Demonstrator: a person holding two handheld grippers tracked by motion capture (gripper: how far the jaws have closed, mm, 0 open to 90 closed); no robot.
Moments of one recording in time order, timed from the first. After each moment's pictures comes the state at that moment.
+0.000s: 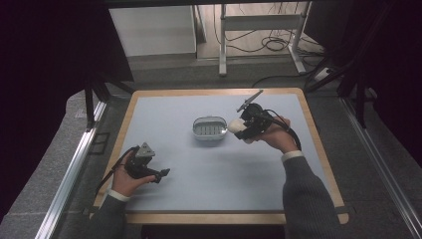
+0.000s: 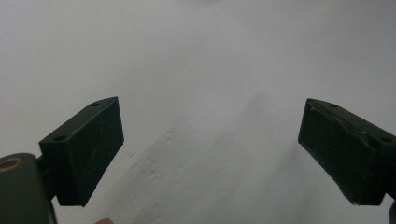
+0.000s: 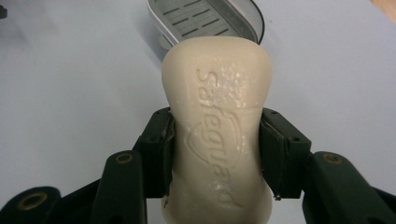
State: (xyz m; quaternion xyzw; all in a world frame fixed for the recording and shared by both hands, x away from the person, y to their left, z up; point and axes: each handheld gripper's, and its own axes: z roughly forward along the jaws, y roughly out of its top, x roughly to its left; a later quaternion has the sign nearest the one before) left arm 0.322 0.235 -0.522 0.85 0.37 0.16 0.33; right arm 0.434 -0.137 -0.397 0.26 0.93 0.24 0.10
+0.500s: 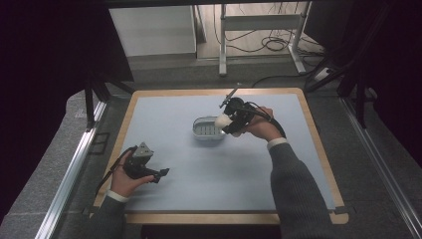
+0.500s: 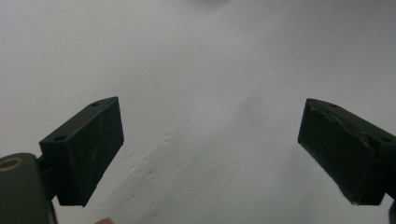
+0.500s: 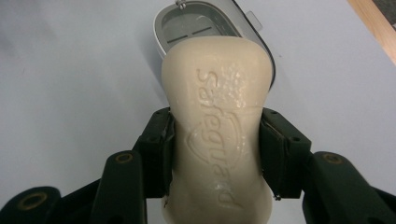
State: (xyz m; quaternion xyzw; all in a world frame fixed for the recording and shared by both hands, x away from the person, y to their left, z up) left arm 0.318 0.237 -0.519 0.85 0.37 0.16 0.35; right arm 0.457 -0.091 -0.397 0.20 0.95 0.22 0.11
